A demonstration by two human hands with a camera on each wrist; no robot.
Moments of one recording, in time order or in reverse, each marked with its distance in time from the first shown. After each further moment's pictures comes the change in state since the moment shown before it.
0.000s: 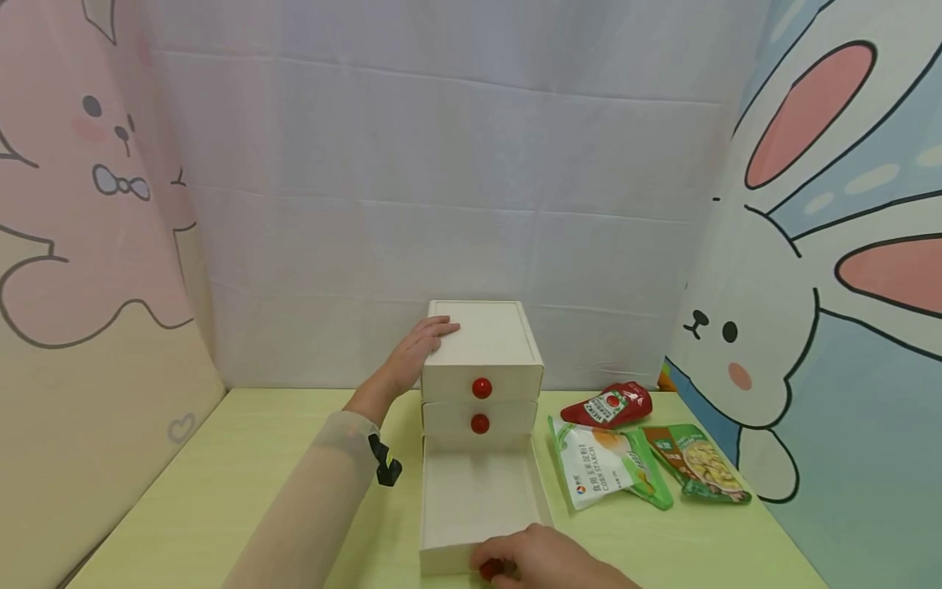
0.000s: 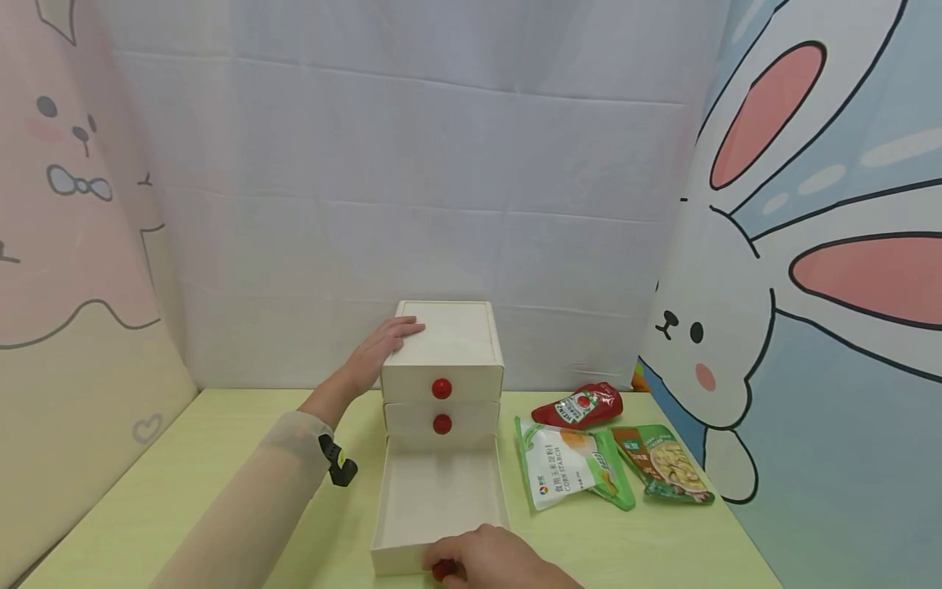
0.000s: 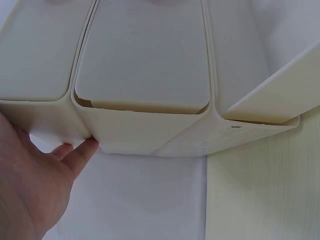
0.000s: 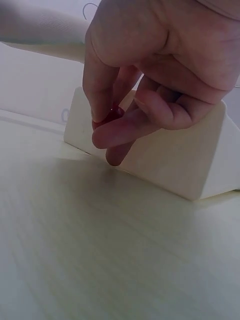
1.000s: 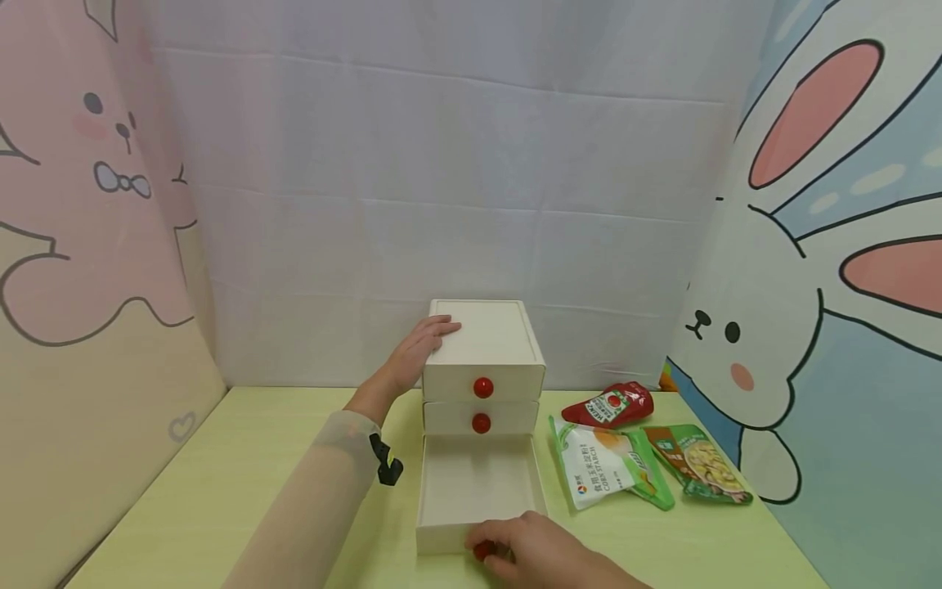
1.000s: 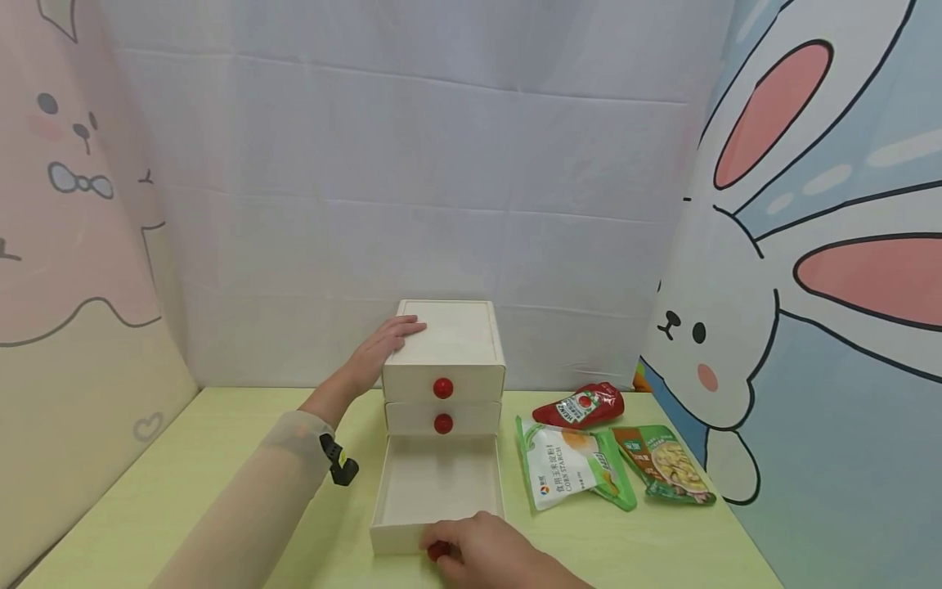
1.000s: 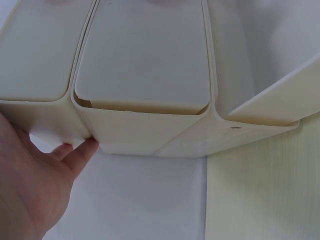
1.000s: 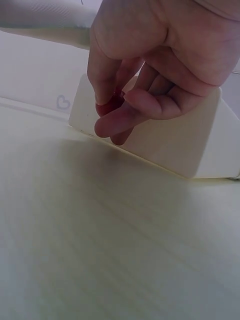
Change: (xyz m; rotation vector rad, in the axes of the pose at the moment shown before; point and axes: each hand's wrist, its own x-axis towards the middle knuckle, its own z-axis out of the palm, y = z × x) left_hand 0.001 0.000 0.000 0.003 0.017 0.001; right_hand 0.014 0.004 -0.001 -0.014 0.065 -0.021
